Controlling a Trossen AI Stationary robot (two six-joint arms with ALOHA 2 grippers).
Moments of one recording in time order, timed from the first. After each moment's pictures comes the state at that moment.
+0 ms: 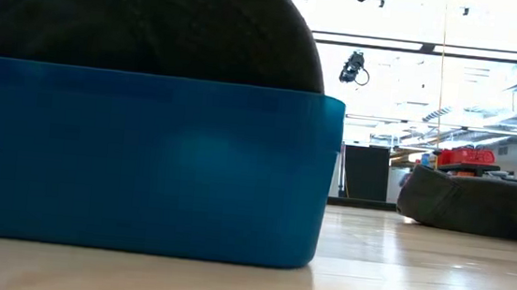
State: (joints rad) left arm 0.14 0.01 0.06 -0.08 0.04 0.01; right arm 0.37 2.18 1.59 0.05 0.03 -0.22
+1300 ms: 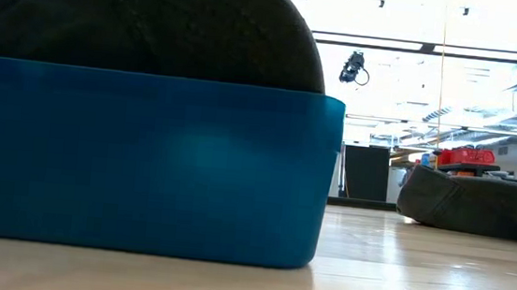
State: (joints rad) left arm 0.14 0.01 0.06 -0.08 0.04 0.01; right arm 0.31 2.10 1.59 -0.03 -0.21 -0.26
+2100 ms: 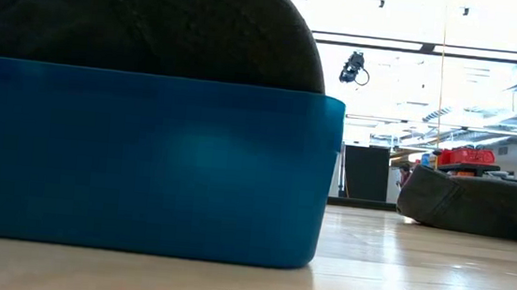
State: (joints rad) left arm 0.14 0.01 0.06 -0.08 0.04 0.01; right arm 0.37 2.14 1.59 0.18 -0.27 -0.20
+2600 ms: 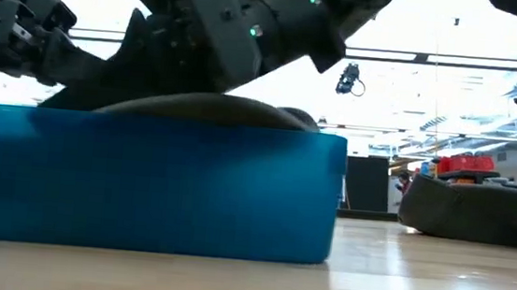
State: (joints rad) left arm 0.14 0.01 0.06 -0.08 0.04 0.01; right arm 0.29 2.28 1.60 0.06 -0.10 -0.21
